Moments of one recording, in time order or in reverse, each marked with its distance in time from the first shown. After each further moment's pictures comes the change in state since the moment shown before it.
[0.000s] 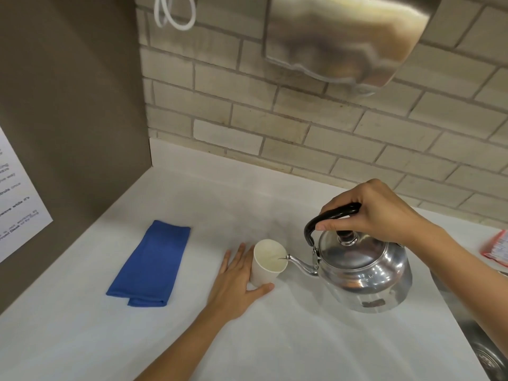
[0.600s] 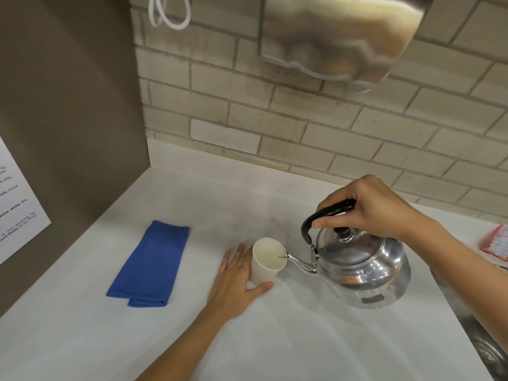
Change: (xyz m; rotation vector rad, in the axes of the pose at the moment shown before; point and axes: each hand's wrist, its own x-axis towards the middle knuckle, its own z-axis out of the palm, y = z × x) left_hand -0.001 0.000 0.000 -0.001 0.011 0.005; right_hand 0.002 -0.001 0.000 0.009 -0.007 -0.035
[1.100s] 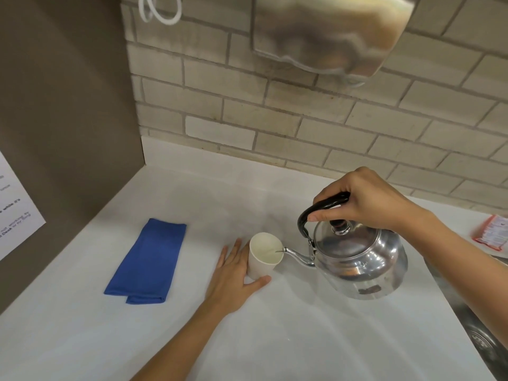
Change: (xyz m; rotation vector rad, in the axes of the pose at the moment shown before) left_hand 0.000 -0.003 0.003 -0.005 -0.010 0.000; right_hand -0.001 -0.003 -0.001 -0.054 -0.002 0.013
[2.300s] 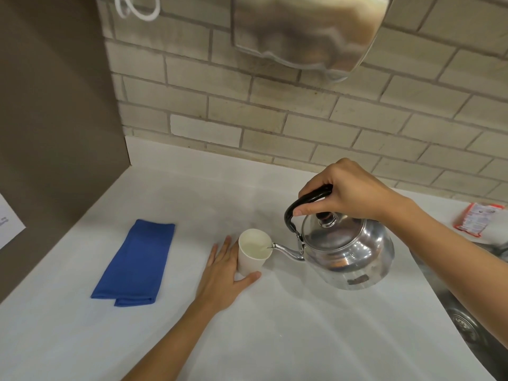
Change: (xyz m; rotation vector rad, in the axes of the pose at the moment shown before) left_hand 0.000 -0.002 0.002 -0.019 0.008 -0.004; right_hand 0.000 -0.007 -0.003 -0.026 0.004 0.007
